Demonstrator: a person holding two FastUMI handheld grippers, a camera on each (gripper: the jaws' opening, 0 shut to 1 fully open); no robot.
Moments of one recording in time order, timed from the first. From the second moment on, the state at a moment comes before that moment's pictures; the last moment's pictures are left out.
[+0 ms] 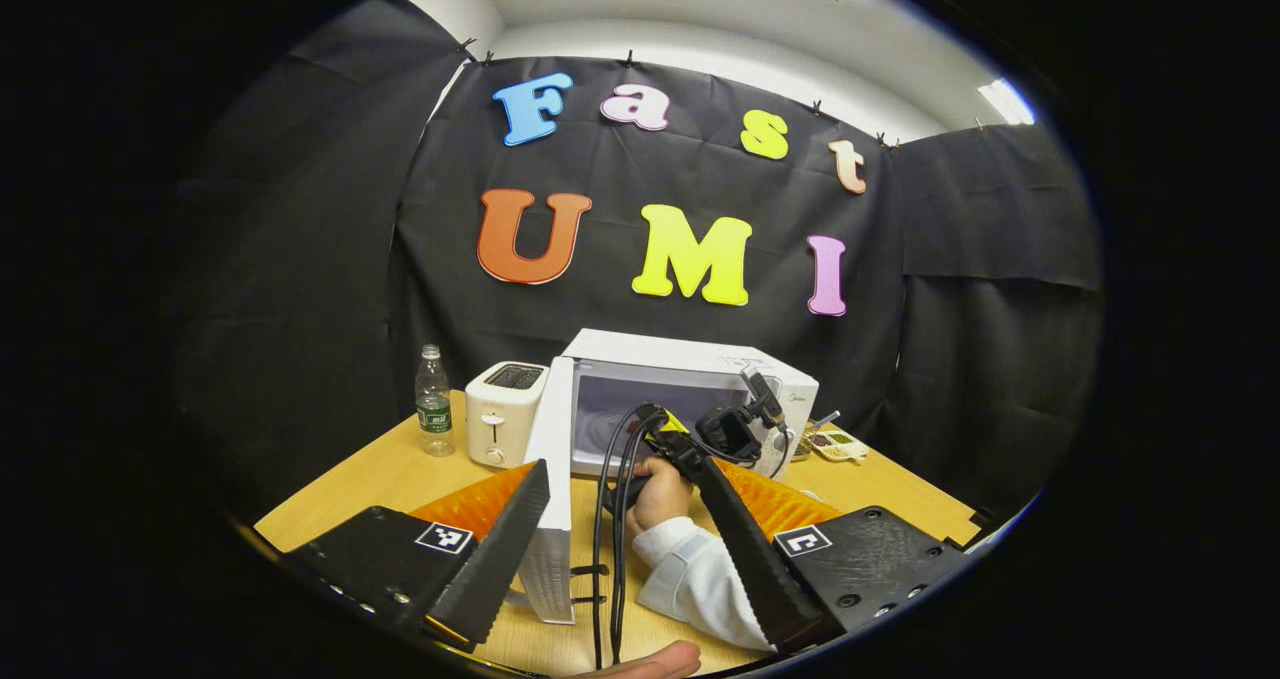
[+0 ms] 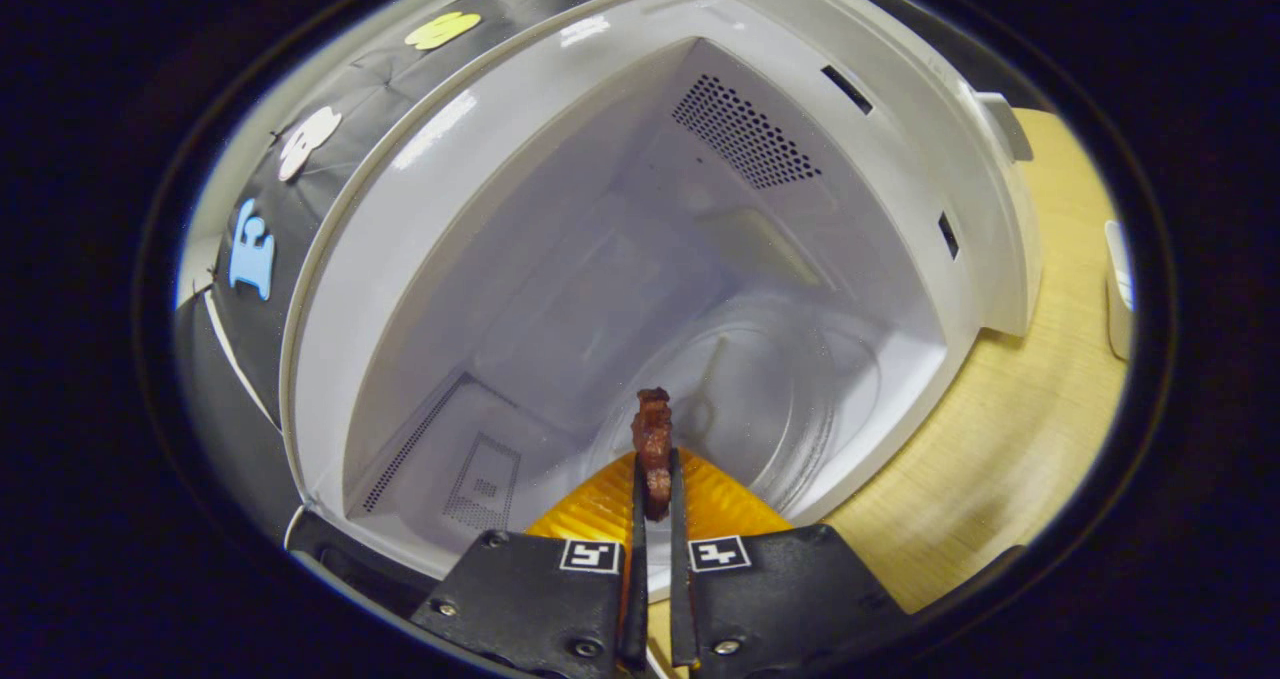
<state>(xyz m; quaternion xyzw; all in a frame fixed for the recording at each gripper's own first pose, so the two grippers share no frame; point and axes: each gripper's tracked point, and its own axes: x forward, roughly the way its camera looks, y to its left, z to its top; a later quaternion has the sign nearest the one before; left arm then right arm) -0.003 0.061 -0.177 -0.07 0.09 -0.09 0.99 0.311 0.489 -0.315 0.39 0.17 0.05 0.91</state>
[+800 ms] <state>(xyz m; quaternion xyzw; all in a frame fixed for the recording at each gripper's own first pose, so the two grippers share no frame) -0.012 0.076 -0.179 -0.06 0.09 -0.07 0.99 0.294 0.462 -0.303 0.23 0.16 0.03 0.96</state>
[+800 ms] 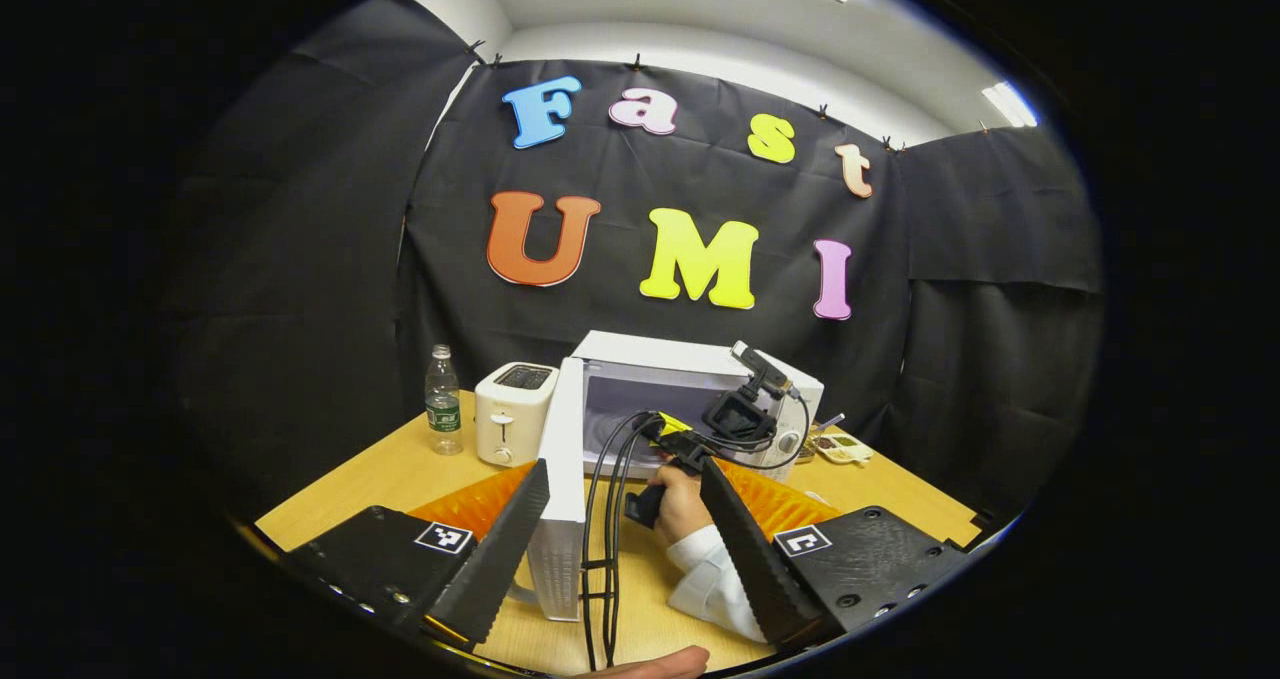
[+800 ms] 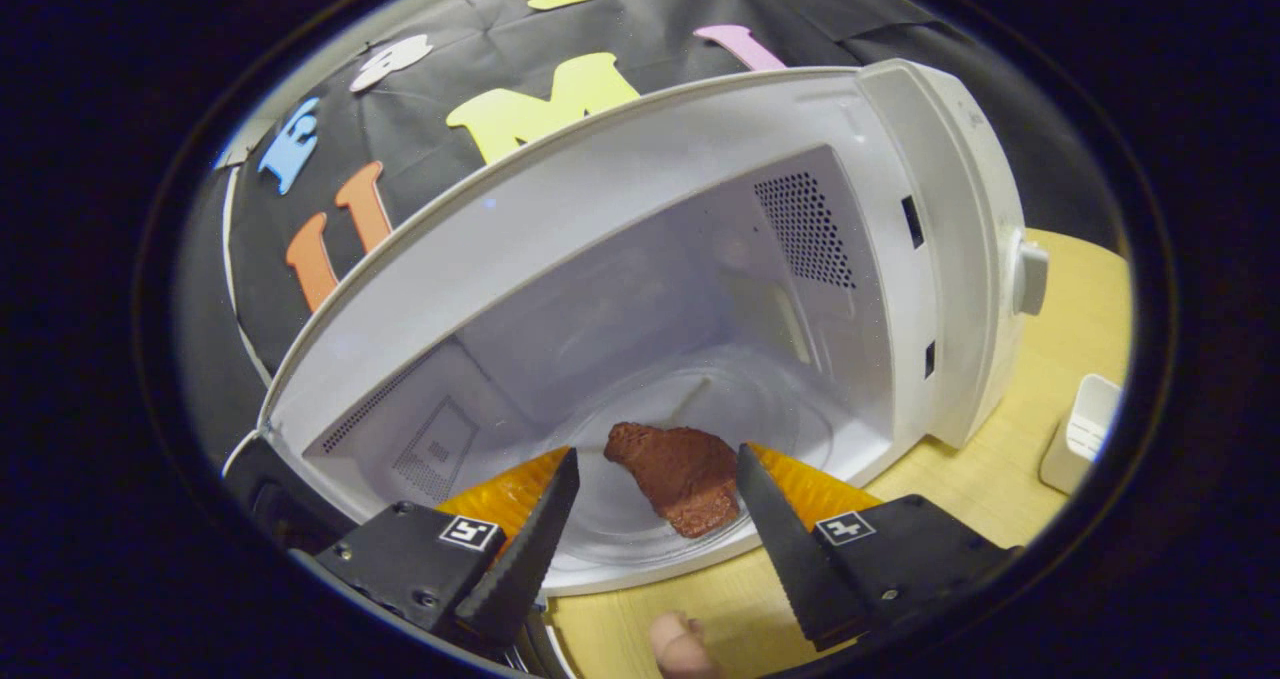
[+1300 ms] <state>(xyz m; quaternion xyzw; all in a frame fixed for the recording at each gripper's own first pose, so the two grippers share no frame) -0.037 0.128 -0.167 -0.04 0.07 -0.02 1.00 0.227 0.409 -0.249 0.15 0.11 0.10 0.98</state>
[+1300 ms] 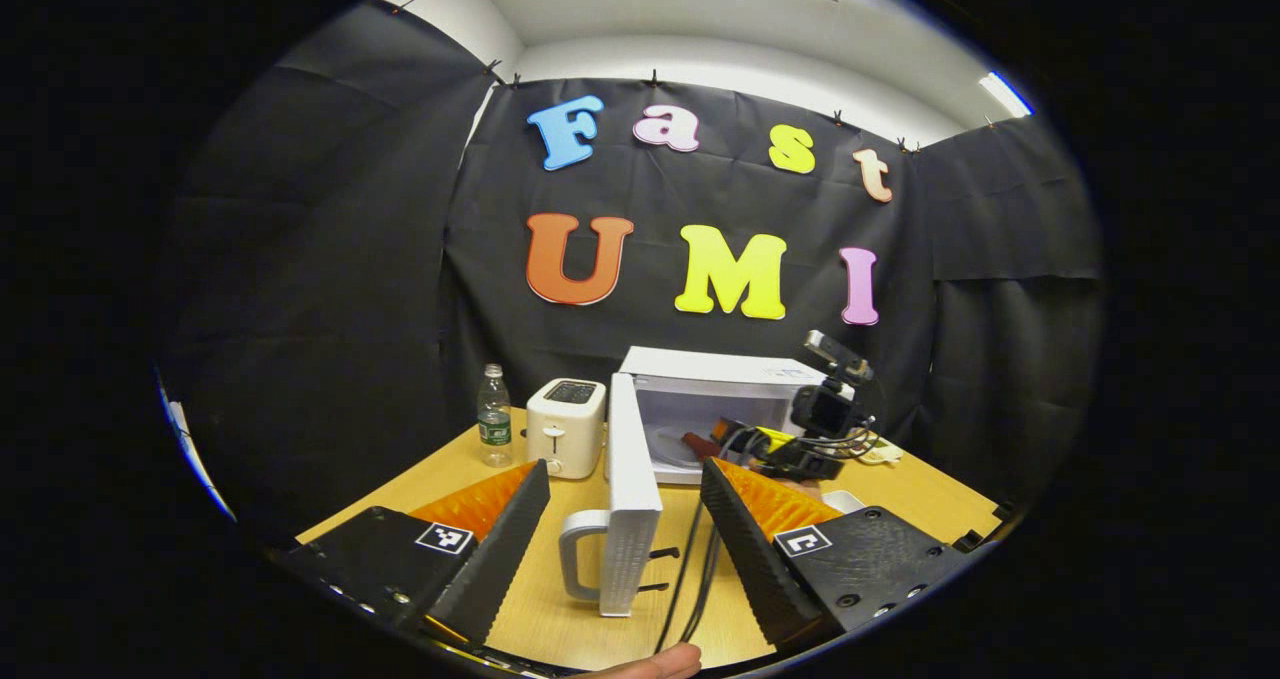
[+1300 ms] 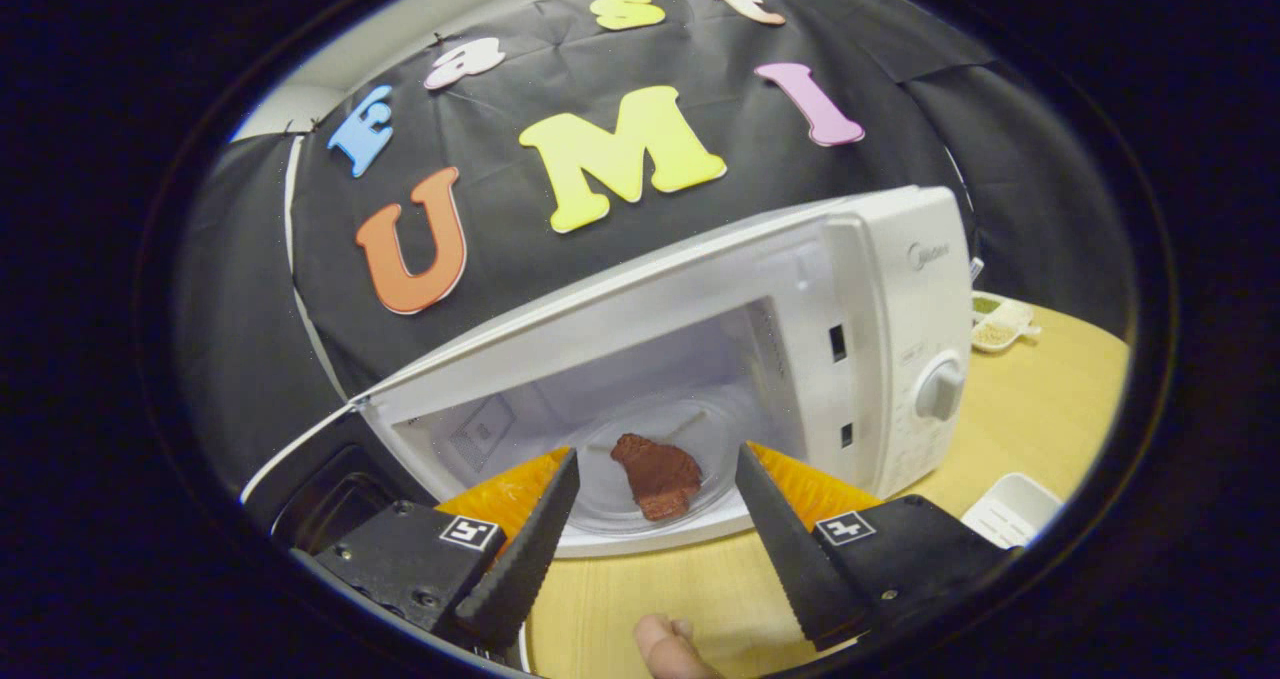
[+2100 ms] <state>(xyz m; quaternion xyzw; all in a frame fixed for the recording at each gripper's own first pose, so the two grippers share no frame) -0.002 0.210 -0.226 -0.04 0.09 0.03 0.99 0.052 0.225 -0.082 0.03 -0.06 0.12 0.99</state>
